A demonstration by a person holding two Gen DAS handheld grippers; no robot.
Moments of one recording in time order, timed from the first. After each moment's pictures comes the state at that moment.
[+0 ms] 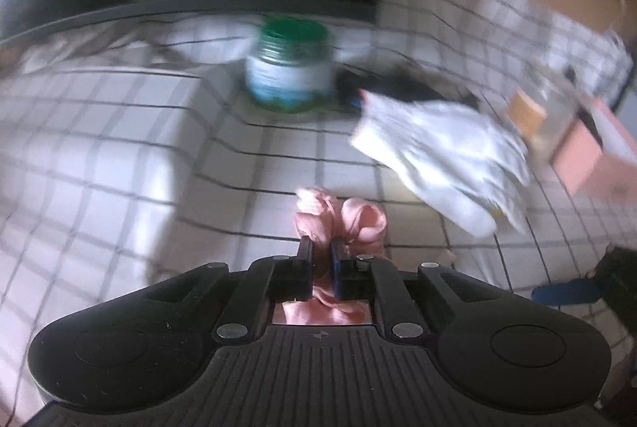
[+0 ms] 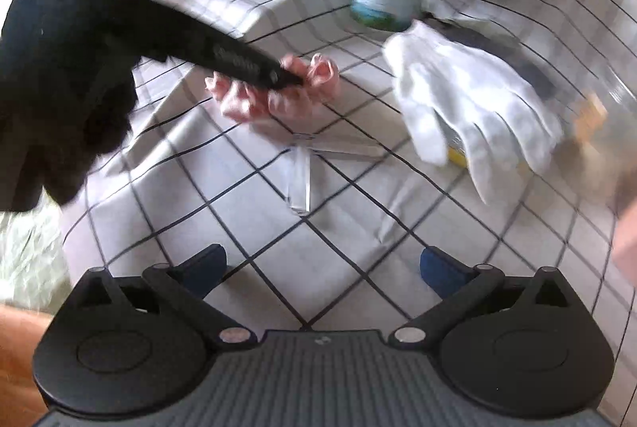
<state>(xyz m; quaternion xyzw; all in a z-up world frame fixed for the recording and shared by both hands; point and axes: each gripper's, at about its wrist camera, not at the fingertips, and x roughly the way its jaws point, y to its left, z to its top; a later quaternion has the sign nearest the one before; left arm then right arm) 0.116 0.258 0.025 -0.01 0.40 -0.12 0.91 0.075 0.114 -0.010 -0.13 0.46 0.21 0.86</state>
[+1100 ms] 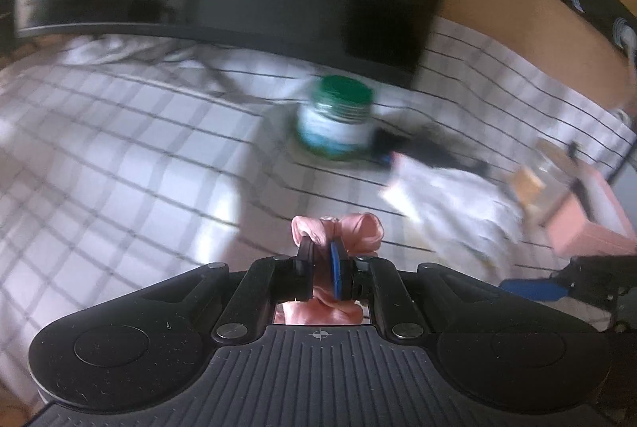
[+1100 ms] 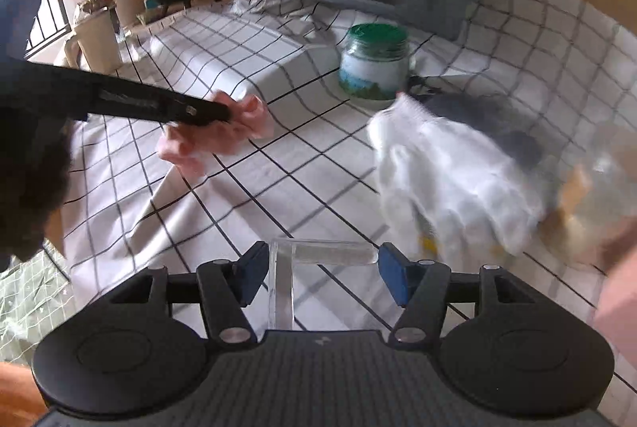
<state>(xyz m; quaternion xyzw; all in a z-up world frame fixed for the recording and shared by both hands) 0.100 0.284 0.063 -0.06 0.37 -0.11 0.92 0.100 0.105 0.034 -0.09 0.41 0.21 0.88</state>
